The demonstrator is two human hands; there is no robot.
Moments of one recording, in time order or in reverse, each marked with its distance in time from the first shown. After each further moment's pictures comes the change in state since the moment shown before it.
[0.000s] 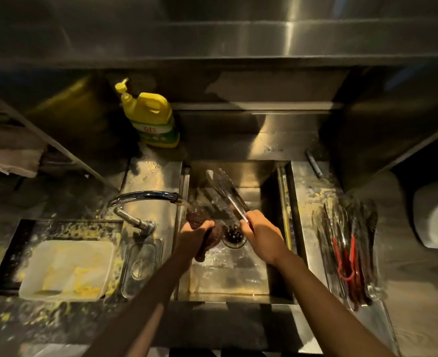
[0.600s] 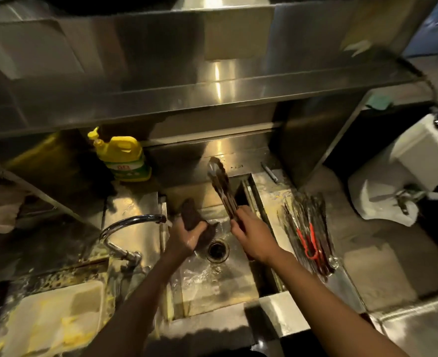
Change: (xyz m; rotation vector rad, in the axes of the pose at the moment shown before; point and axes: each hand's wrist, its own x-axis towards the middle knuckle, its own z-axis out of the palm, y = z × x) left_hand -0.055 0.066 0.005 0.214 -0.127 0.388; right_hand -0.060 -0.050 -0.069 0.054 0.274 -0.109
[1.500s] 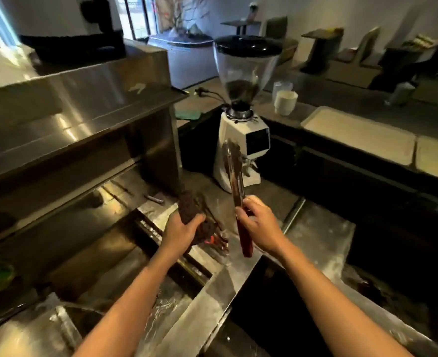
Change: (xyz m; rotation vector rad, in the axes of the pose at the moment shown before) left_hand -0.112 0.101 0.163 0.094 -0.611 0.365; right_hand -0.218 0.017 -0.151 0.024 0.754 0.362
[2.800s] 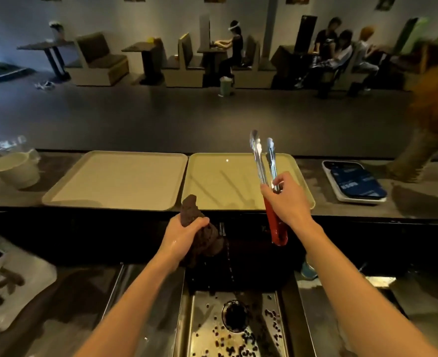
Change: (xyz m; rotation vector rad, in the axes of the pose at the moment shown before) left_hand -0.029 0.197 0.608 -0.041 -0.722 -0.007; right_hand -0.090 0.313 -0.568 -0.326 0.715 0.780
